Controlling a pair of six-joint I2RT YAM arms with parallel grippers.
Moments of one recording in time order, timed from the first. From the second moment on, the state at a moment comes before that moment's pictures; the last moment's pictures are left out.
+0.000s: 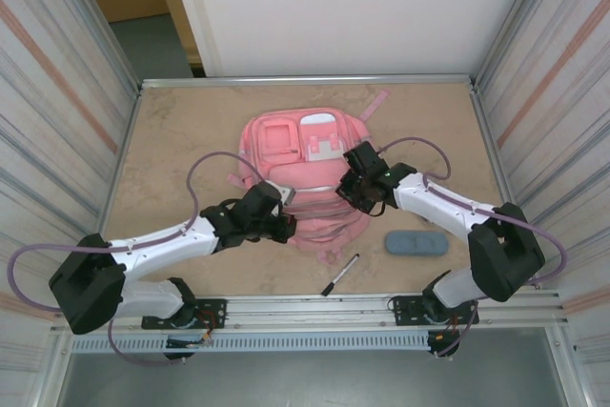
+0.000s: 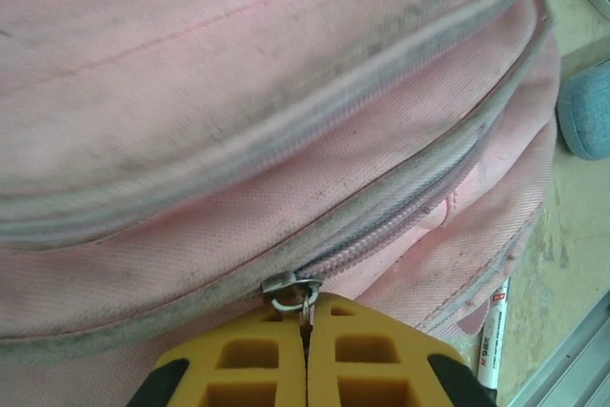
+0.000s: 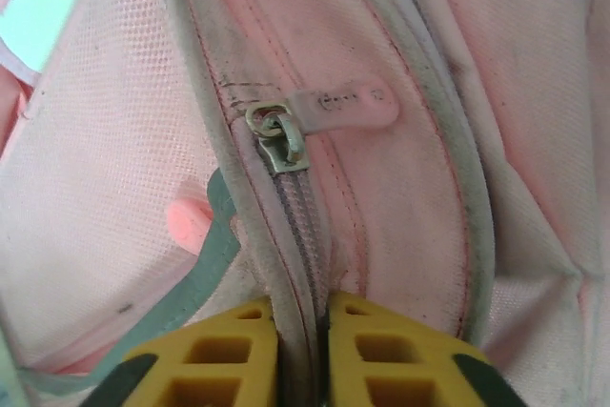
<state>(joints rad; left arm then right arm) -0.87 1.25 0.66 -0.26 0.12 -0.55 0.63 1.45 0.93 -0.52 -0.04 1.26</state>
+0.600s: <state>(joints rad) -0.76 1.11 0.59 -0.23 0.17 -0.45 0.59 1.40 1.00 -0.53 -0.12 1.29</state>
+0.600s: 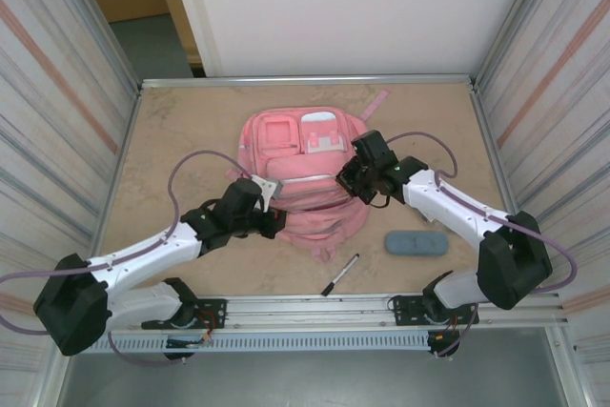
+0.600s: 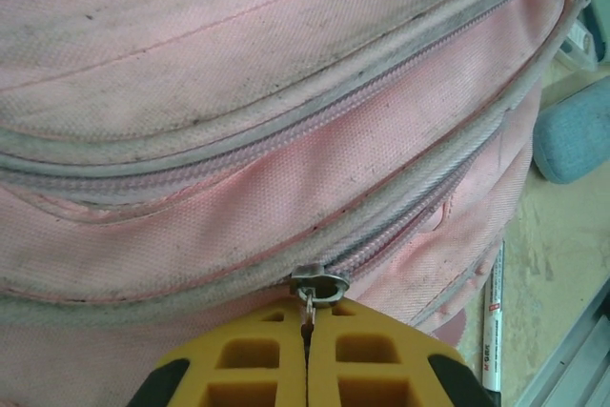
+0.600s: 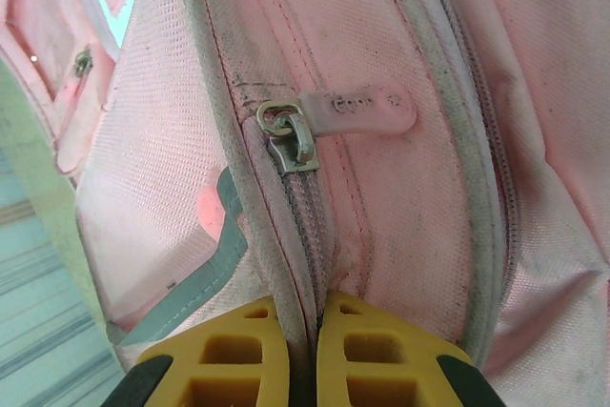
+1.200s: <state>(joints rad) -0.57 1.14 0.60 -0.27 0.37 -0.38 0.46 1.39 1.02 -0.56 -0.16 1.01</state>
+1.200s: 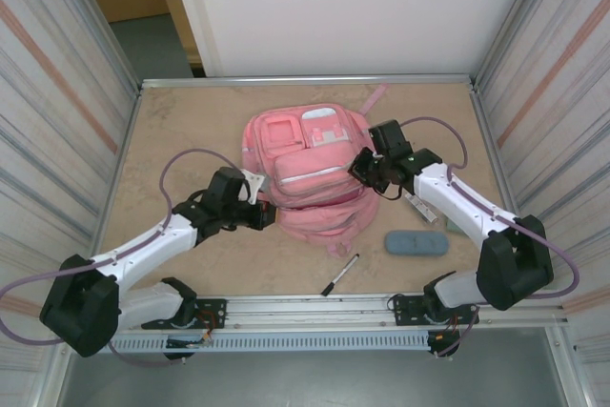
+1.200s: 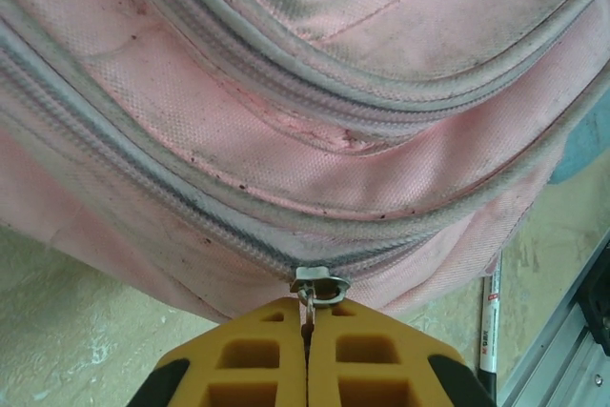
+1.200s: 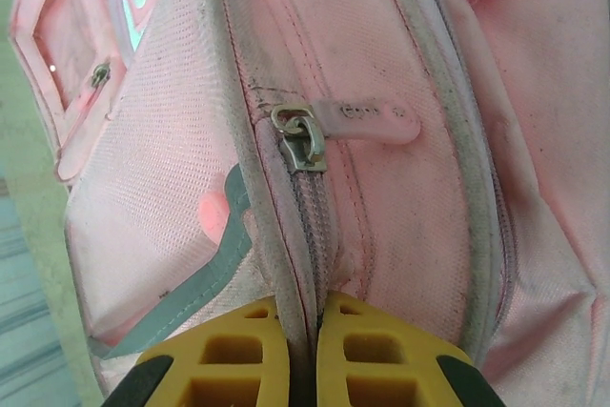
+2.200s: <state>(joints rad) -0.79 1.46 0.80 -0.08 0.48 -0.40 0.72 1.33 0.96 -0.66 -0.14 1.43</state>
